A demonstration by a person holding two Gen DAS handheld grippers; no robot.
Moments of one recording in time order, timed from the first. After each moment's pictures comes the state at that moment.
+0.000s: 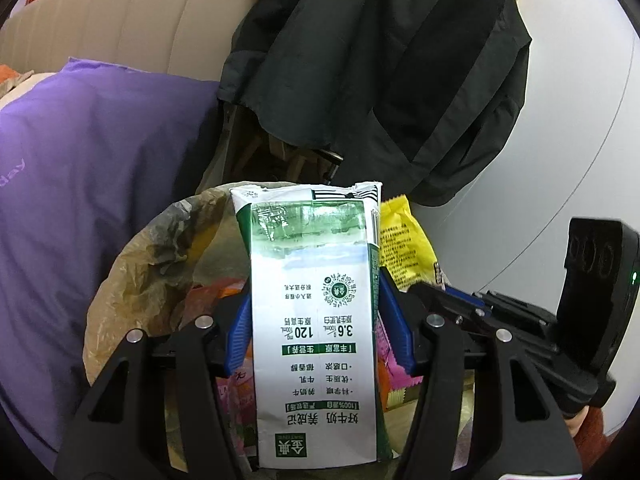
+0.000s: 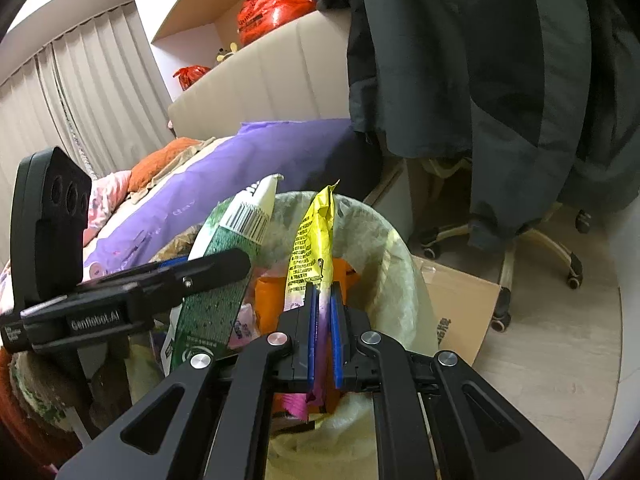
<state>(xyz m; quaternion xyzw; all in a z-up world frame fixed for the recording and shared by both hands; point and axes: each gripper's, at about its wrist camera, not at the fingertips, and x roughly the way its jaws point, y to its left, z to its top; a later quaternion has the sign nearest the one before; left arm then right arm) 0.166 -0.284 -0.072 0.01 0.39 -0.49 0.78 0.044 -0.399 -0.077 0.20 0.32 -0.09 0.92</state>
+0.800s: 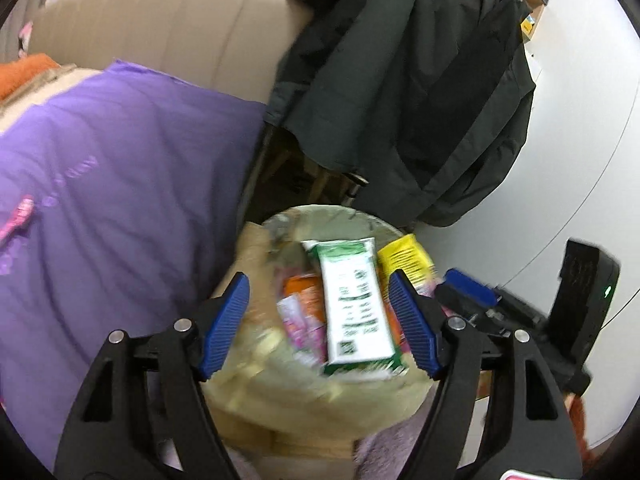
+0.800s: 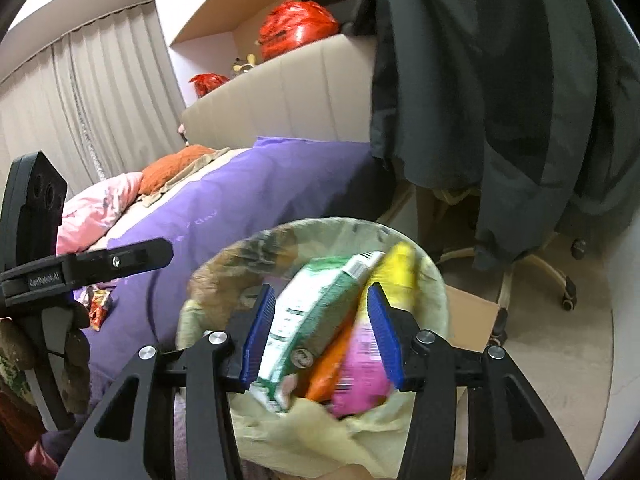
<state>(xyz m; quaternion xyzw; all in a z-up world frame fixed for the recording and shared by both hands) 0.167 -0.182 -0.020 -0.01 0.38 -0.45 0.81 0.031 -0.357 -0.035 0.16 0.30 -0.08 0.94</state>
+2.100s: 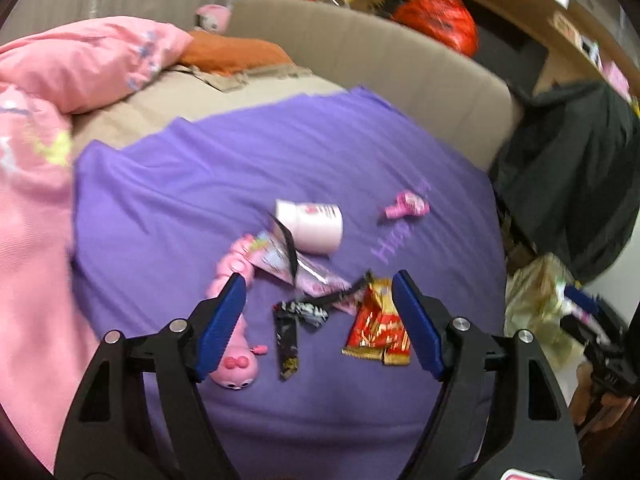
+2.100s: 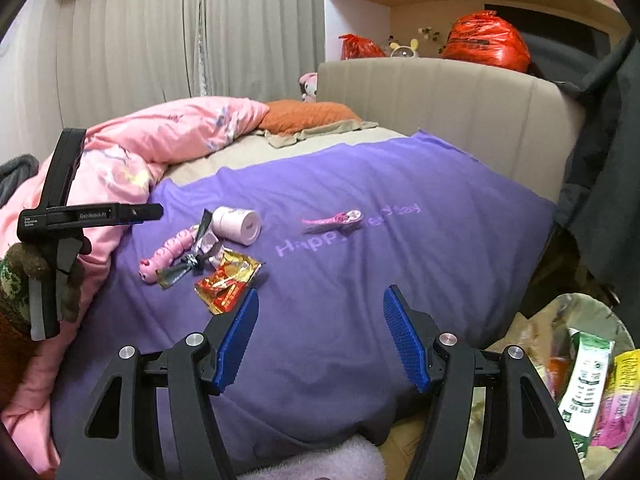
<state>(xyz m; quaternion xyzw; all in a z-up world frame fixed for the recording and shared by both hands) 0.260 0.197 -0.042 -0.06 0.39 -0.21 0.89 0.143 -0.073 -0.018 0.00 0.32 0.07 0.94</state>
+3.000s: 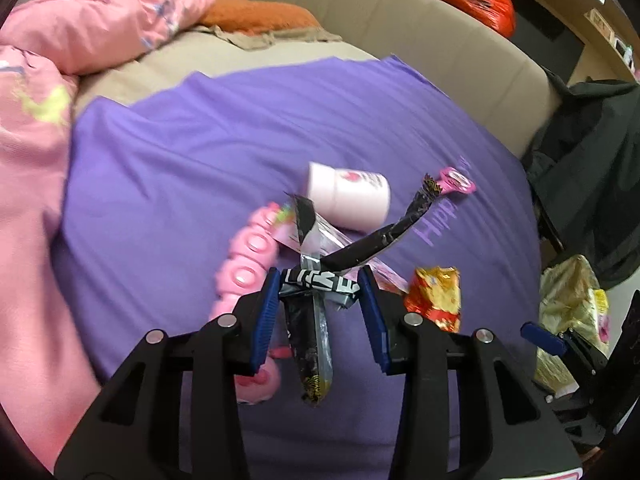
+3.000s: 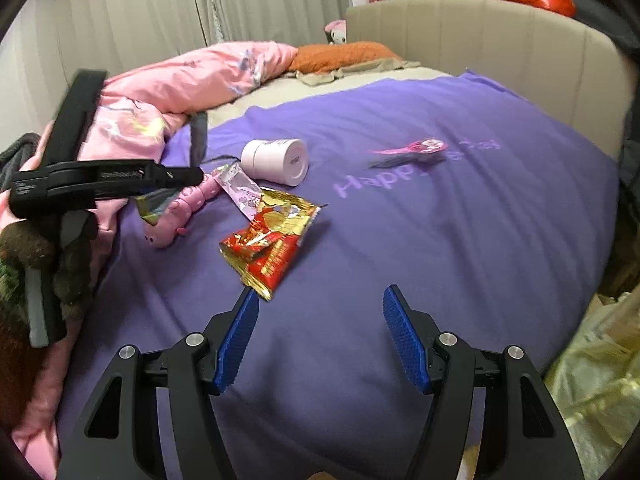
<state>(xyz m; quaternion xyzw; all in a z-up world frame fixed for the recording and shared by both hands) 0.291 0.199 -0.078 -0.07 0.44 -0.16 0.88 0.206 -0.012 -0.091 0.03 0.41 0.13 0.90</state>
